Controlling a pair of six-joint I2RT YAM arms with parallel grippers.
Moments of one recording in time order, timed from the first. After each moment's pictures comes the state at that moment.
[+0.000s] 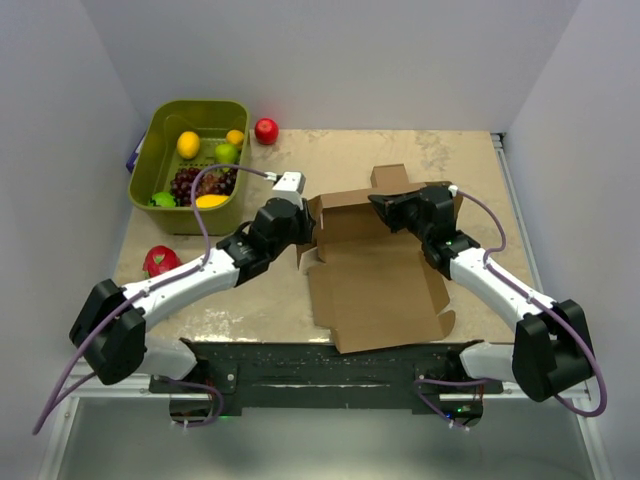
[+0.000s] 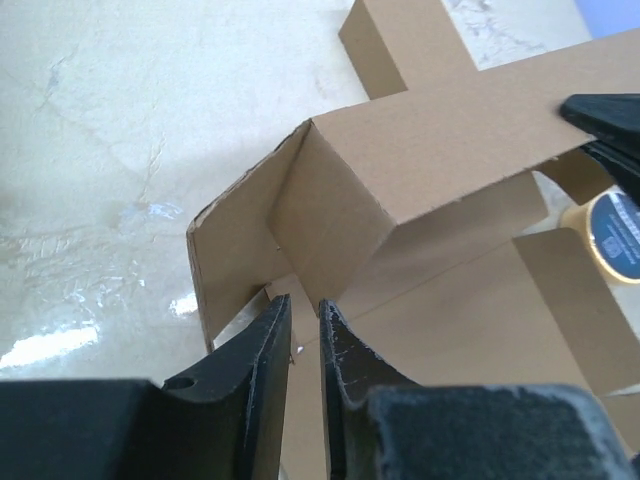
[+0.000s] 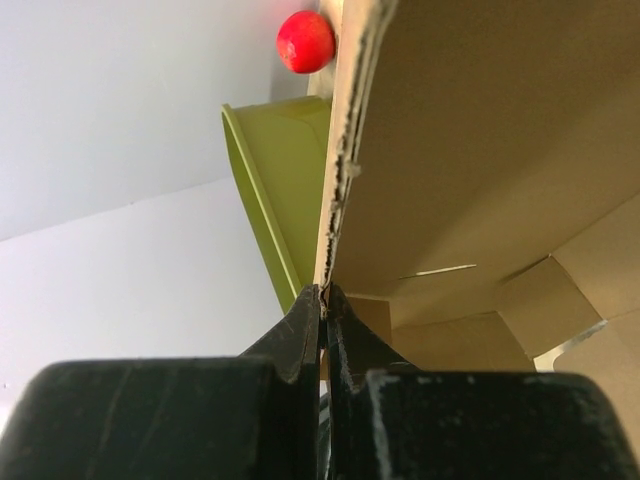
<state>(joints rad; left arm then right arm) -0.76 1.34 0.89 0.03 -0.27 -0.47 0.37 1.27 0.78 0.12 -0.03 1.58</state>
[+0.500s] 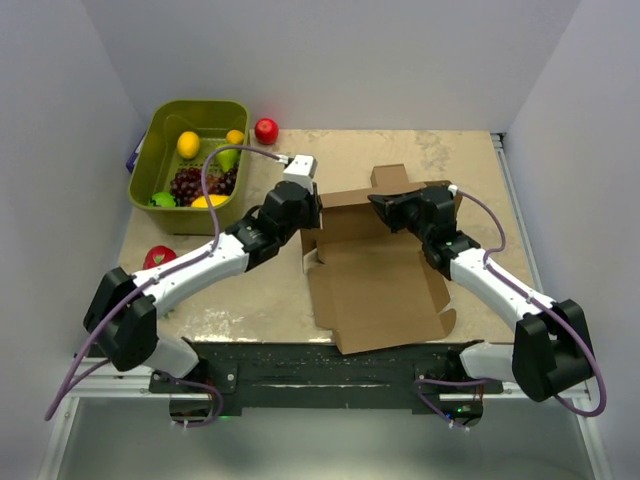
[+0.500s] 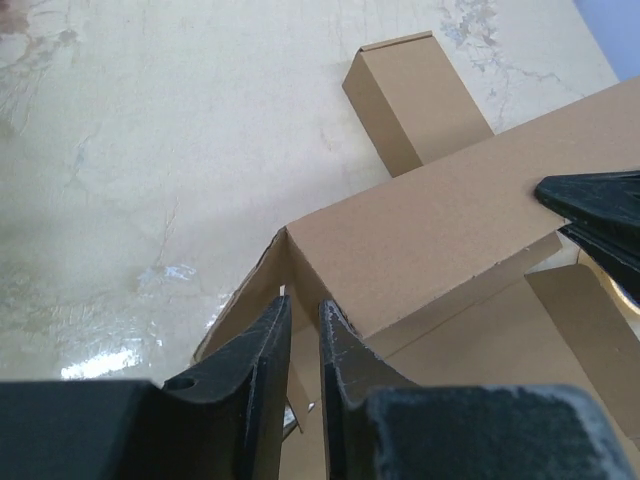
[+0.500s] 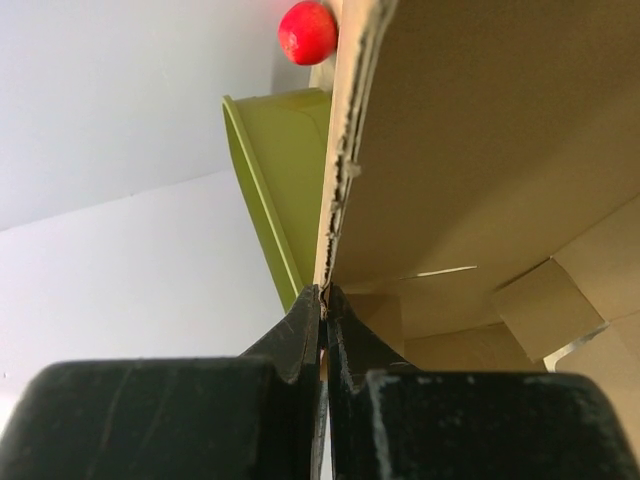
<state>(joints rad) -0.75 1.45 1.05 0.00 -0.31 -0.38 0.37 1.27 0.77 0.14 -0.05 1.58</state>
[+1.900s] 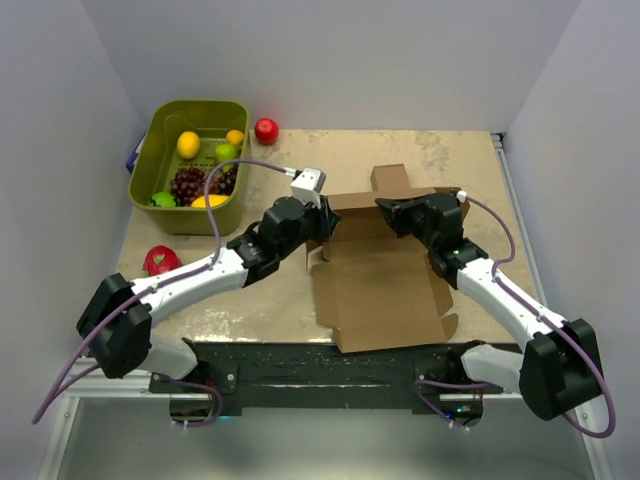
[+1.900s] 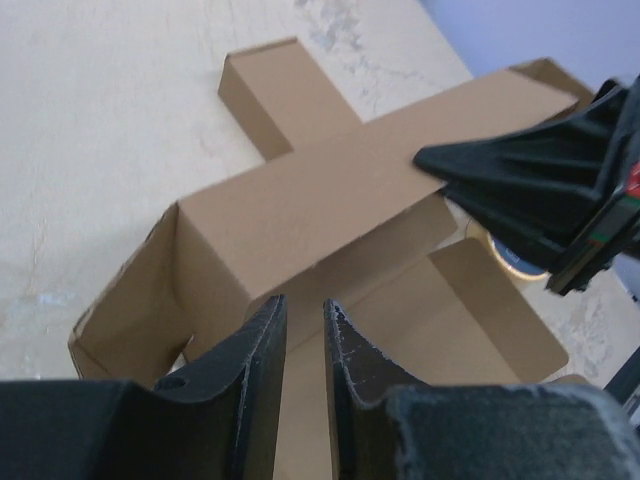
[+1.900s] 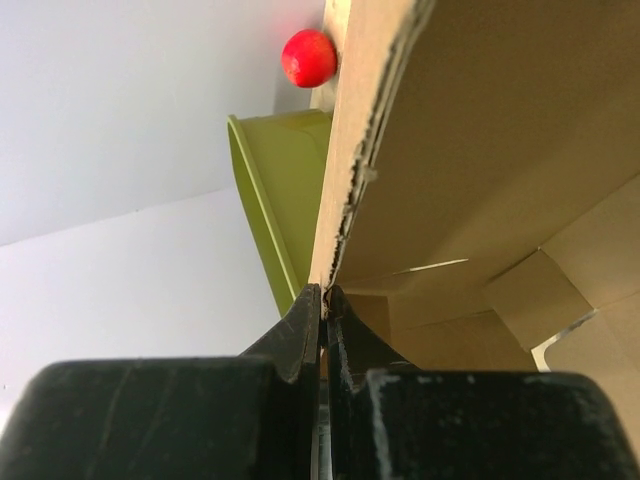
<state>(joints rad) -0.82 1.41 0.96 0.19 -0.17 -0.41 0.37 1.17 0.73 0.09 0.02 1.57</state>
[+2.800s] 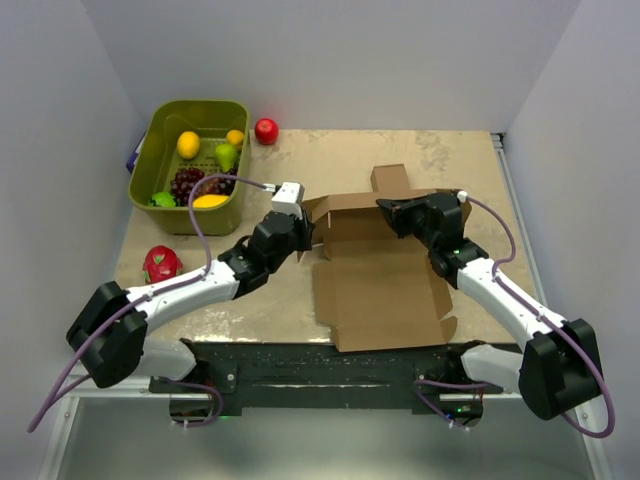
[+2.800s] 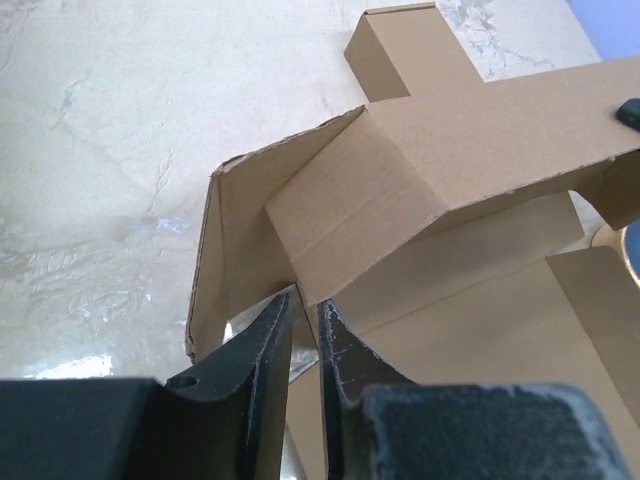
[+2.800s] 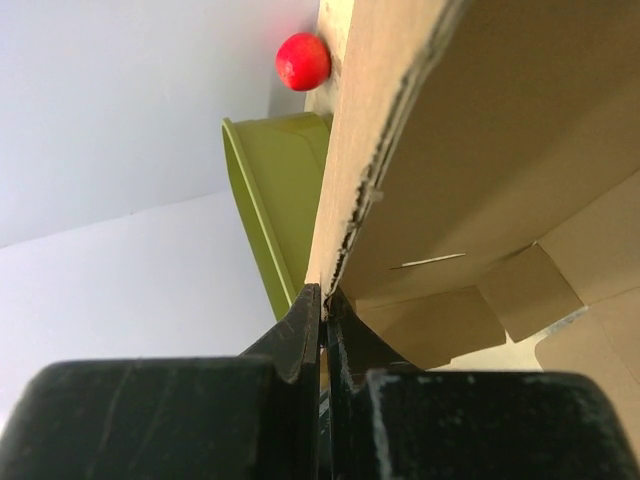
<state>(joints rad) -0.79 1.35 0.78 0.21 -0.35 -0.43 0.36 1.17 0.73 0.08 0.01 1.56</state>
